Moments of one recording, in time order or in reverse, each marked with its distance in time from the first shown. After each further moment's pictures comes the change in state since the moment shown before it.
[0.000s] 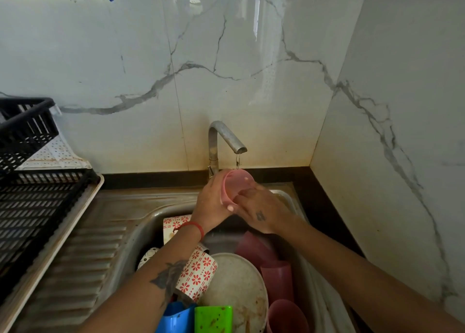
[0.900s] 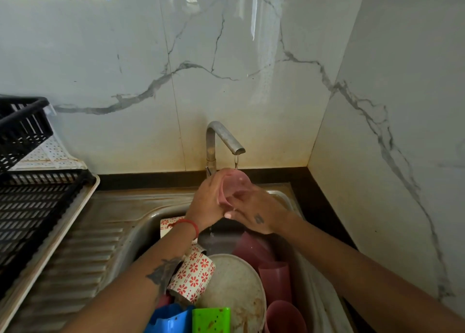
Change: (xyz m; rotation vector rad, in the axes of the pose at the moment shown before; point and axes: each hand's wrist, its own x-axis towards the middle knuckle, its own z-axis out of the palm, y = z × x) left_hand 0.006 -0.003 -0.004 0.061 -0.028 0.102; right_hand 0.001 0.002 -0.006 -0.007 0.006 -0.184
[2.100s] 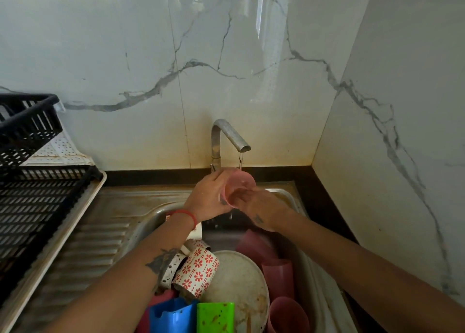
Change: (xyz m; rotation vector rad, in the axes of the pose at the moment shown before) left_hand 0.001 0.004 -0.022 0.205 -0.135 0.051; right_hand 0.007 -0.014 -0.003 -0.230 -0.146 0.092
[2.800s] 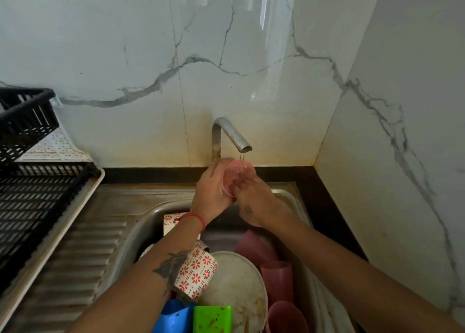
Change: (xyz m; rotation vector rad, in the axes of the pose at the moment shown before) left_hand 0.008 0.009 0.015 -0.144 0.312 -0.066; right_hand 0.025 -0.002 0.001 0.149 0.104 0.193
